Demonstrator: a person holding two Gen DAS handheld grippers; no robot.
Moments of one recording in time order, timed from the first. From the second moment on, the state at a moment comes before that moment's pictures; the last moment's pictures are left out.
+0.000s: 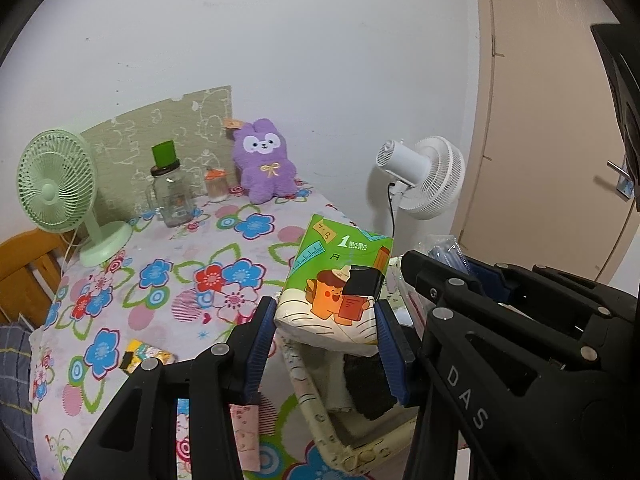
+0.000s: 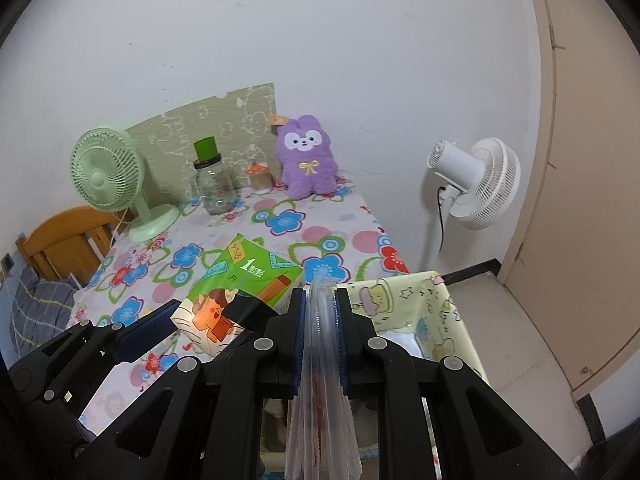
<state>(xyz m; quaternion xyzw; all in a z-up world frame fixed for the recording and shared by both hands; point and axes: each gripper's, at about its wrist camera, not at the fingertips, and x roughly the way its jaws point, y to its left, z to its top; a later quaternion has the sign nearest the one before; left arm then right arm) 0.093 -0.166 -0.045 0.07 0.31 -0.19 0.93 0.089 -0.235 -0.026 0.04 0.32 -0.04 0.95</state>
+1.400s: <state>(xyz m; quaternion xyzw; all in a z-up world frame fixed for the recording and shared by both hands) 0.118 -0.207 -0.082 0.12 0.35 -0.19 0.91 0.112 -0.282 -0.064 0.07 0.36 -0.07 0.93</state>
